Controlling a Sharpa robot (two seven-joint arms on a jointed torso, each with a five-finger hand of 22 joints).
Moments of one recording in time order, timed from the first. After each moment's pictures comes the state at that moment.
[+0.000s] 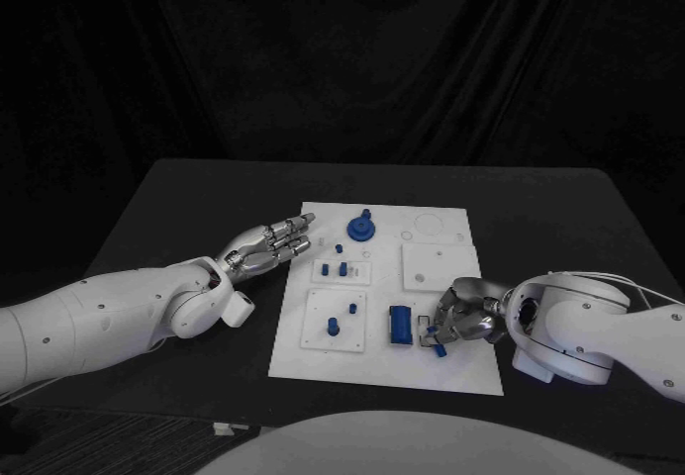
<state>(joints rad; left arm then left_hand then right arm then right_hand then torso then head) 1.03 -0.88 -0.22 1.31 -0.36 0.03 0.62 1.59 0.25 -0.17 0.25 0.52 0.18 0.05 0.02 0.02 0.03 0.12 0.04 0.01 0.00 0.12 0.00 0.00 0.16 0.01 0.21 0.00 0.00 1.18 -0.98 -0.25 1.86 -1.06 -0.10 -0.50 1.25 -0.02 0.08 0.09 0.56 0.89 0.04 0.50 0.53 1.47 -0.03 1.57 1.31 1.47 -0.09 1.47 1.30 0.06 1.47 0.03 1.28 1.31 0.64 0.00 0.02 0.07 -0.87</state>
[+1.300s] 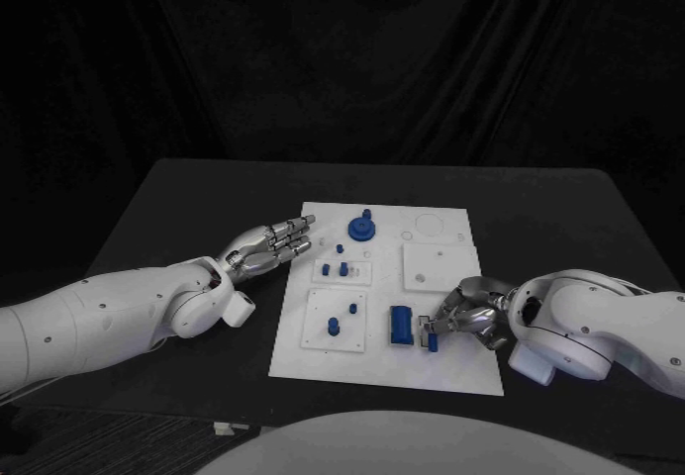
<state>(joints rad) 1.03 -0.88 -0.21 1.31 -0.36 0.03 0.62 1.59 0.25 -0.16 0.24 0.52 0.18 0.09 0.02 0.03 0.03 0.12 0.04 0.01 0.00 0.12 0.00 0.00 0.16 0.00 0.21 0.00 0.00 1.19 -0.98 -0.25 1.85 -0.79 -0.16 -0.55 1.16 -0.02 0.25 0.14 0.68 0.93 0.07 0.43 0.49 1.47 -0.03 1.57 1.31 1.47 -0.09 1.47 1.30 0.06 1.47 0.02 1.29 1.31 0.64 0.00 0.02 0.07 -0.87</state>
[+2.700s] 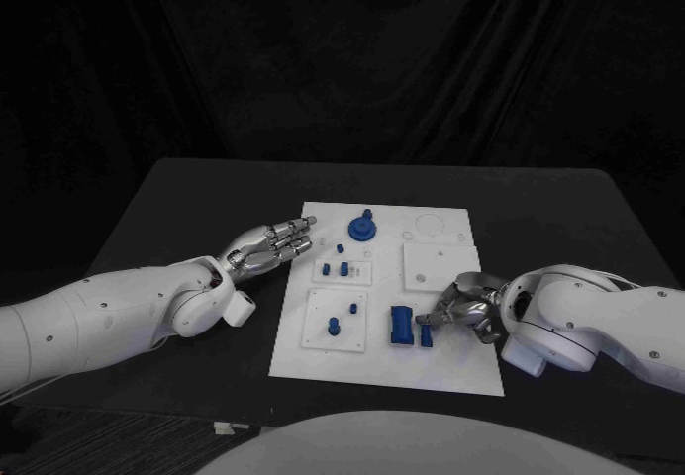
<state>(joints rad) 1.03 -0.87 -0.21 1.31 -0.36 0.03 0.61 1.59 0.25 -0.15 0.24 0.53 0.20 0.11 0.02 0.03 0.03 0.12 0.04 0.01 0.00 0.12 0.00 0.00 0.16 0.01 0.22 0.00 0.00 1.19 -0.94 -0.25 1.81 -0.84 -0.17 -0.57 1.09 -0.06 0.15 0.19 0.29 0.83 0.07 0.48 0.57 1.46 -0.01 1.57 1.31 1.46 -0.08 1.45 1.26 0.06 1.45 0.03 1.20 1.31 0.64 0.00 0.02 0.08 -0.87</state>
